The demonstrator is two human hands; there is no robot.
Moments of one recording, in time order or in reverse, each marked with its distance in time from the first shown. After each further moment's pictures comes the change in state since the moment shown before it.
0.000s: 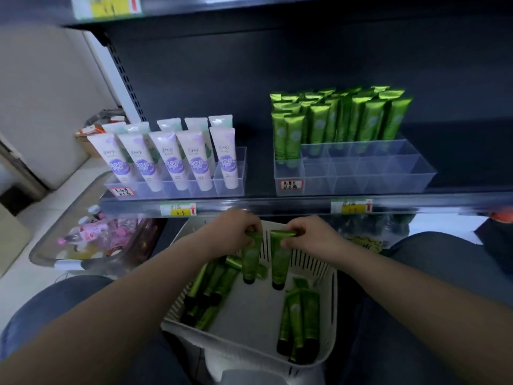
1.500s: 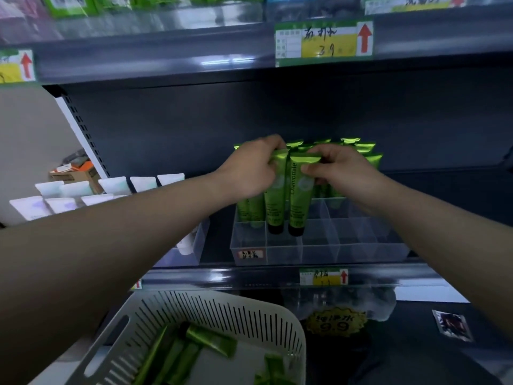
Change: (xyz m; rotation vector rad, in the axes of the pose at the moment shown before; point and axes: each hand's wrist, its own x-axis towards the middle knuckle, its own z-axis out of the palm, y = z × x) left_hand 0.159 0.095 -0.141 -0.144 0.446 0.131; right_hand 0.065 -0.053 -0.202 0.217 0.333 -0.251
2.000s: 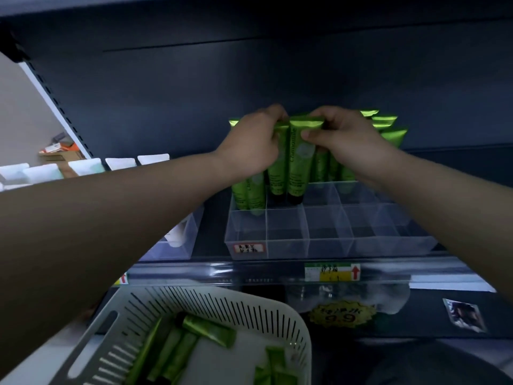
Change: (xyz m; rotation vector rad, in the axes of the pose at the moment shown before) left_hand 0.036 -0.033 0.033 0.031 0.092 0.004; right_hand 0.045 0.025 0.007 0.010 0.070 -0.076
